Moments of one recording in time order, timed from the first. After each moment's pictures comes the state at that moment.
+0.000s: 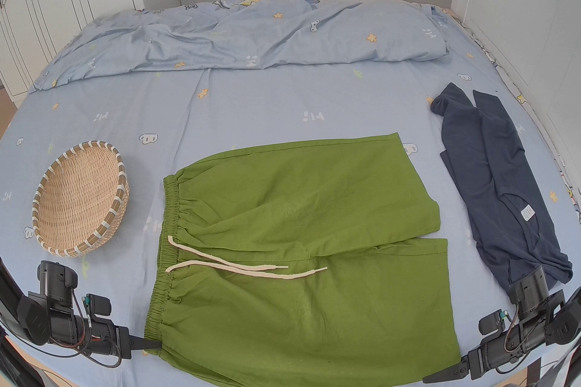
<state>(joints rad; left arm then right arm) 0.17 1.77 -0.09 -0.55 -0.71 0.04 0.24 1.72 -0.02 -0.49 0.62 0.13</state>
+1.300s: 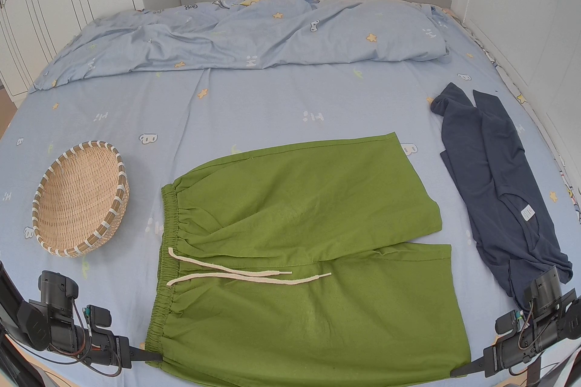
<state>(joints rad) 0.19 1.78 -0.04 -0.53 -0.71 0.02 0.09 1.62 -0.02 -0.29 0.61 0.10</state>
